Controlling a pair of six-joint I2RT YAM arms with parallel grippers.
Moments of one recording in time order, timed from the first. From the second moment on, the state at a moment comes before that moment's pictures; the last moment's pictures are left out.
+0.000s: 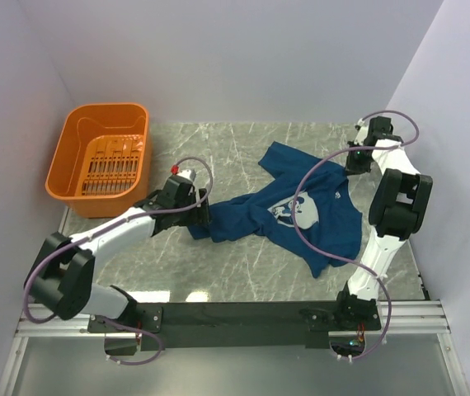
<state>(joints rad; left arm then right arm) -0.55 1.38 0.80 -0.25 -0.03 -0.57 -0.24 2.05 1.65 -0.68 -0.22 -0.05</state>
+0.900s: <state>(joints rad) -0.43 1.76 1.03 -0.28 -0.07 -0.57 -0.25 2.05 1.63 -0.66 -0.30 -0.08</state>
